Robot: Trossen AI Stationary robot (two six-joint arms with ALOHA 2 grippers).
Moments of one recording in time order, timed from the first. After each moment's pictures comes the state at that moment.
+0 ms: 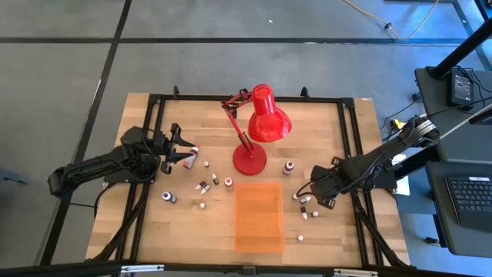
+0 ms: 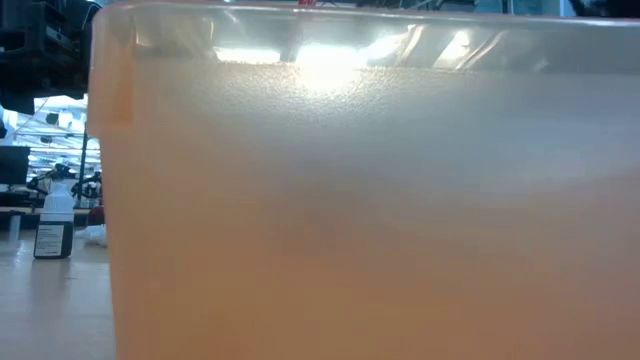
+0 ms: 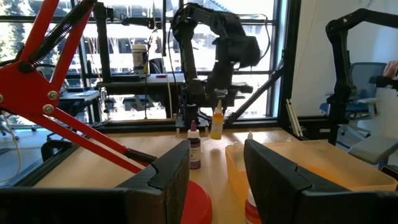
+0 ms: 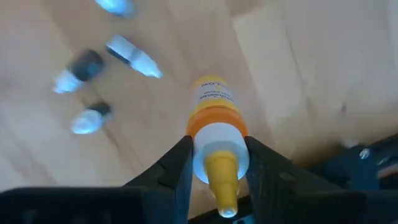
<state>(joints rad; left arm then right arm) 0.48 0.17 0.01 0.31 0.54 -0.07 0.51 1.28 0.95 -1.24 0.08 0.92</state>
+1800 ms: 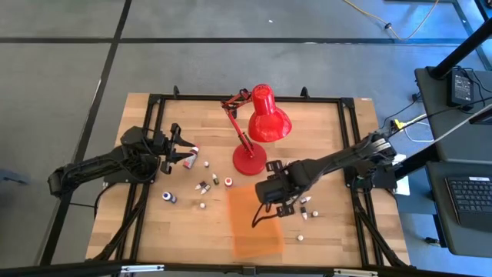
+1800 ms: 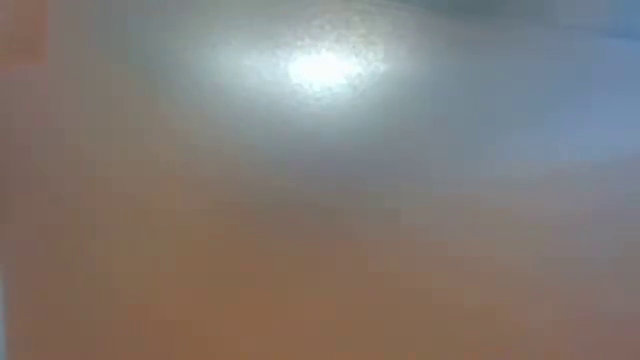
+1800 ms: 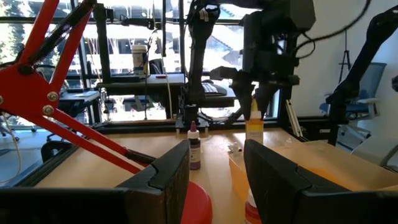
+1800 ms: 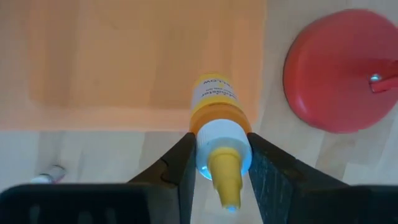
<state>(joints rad) 0.48 0.17 0.01 0.31 0.54 -0.07 0.34 1.86 1.66 -1.15 0.14 0.08</state>
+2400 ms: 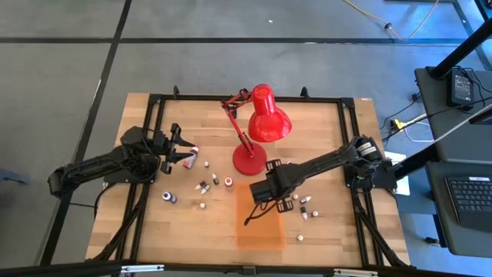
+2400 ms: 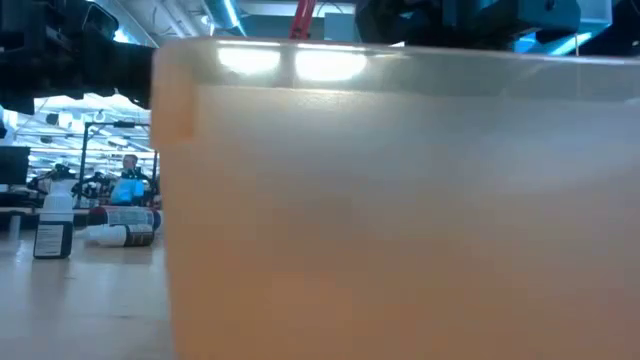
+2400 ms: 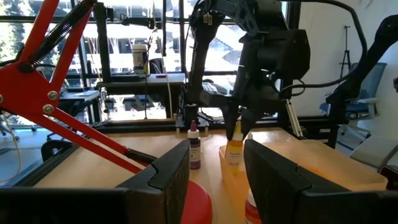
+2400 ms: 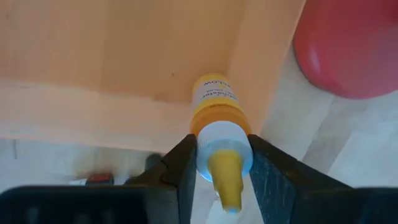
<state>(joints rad) 0.48 0.17 0.01 0.31 0.54 -0.07 0.31 1.99 1.66 -1.27 0.16 0.07</state>
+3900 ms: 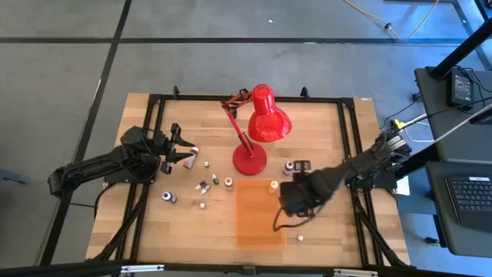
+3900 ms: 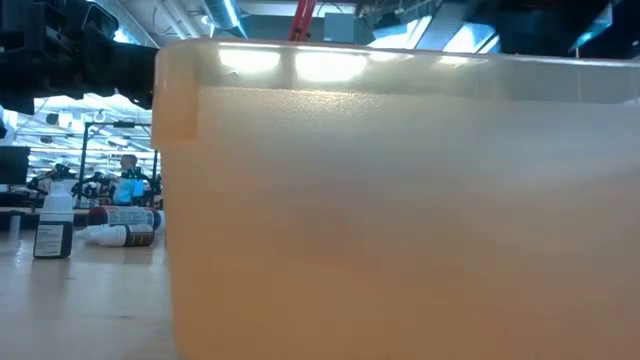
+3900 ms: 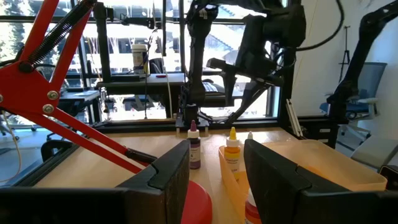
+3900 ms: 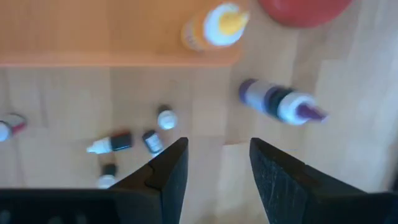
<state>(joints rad) 0.48 0.17 0.01 0.31 0.54 -0.07 0.48 1.71 1.50 -1.36 0.28 0.43</state>
